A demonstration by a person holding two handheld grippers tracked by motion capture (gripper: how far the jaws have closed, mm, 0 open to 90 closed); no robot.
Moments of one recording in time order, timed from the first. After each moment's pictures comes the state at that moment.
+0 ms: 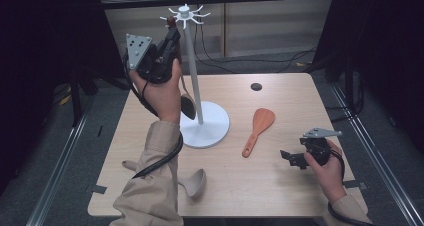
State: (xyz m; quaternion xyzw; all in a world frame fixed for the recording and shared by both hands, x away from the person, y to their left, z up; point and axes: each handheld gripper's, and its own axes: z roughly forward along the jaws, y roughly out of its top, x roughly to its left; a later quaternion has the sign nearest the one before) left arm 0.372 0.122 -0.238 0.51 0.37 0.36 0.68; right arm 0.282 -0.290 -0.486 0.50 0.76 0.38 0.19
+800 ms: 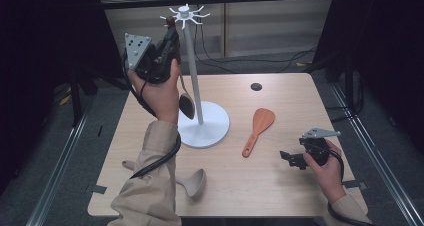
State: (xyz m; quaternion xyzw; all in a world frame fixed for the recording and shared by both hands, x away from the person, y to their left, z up) left arm 0.372 0.126 -0.238 0.52 0.37 0.37 0.68; right arm 0.282 -0.288 -0.487 0.49 0.76 0.38 0.19
